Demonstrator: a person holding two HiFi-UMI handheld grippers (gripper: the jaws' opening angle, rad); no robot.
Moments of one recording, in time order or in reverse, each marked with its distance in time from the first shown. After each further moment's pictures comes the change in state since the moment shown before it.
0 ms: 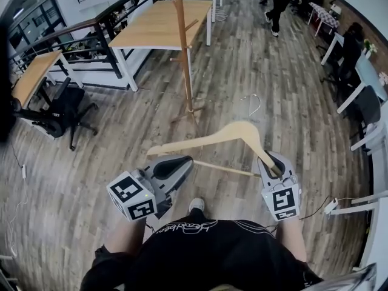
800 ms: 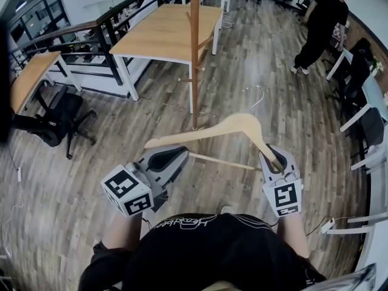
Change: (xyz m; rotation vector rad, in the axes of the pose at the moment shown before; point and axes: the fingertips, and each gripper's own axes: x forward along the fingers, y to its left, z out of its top) left arm 0.034 0.158 0.084 0.071 -0.052 0.068; right arm 0.156 -0.066 0.075 -0.059 -0.051 -0.004
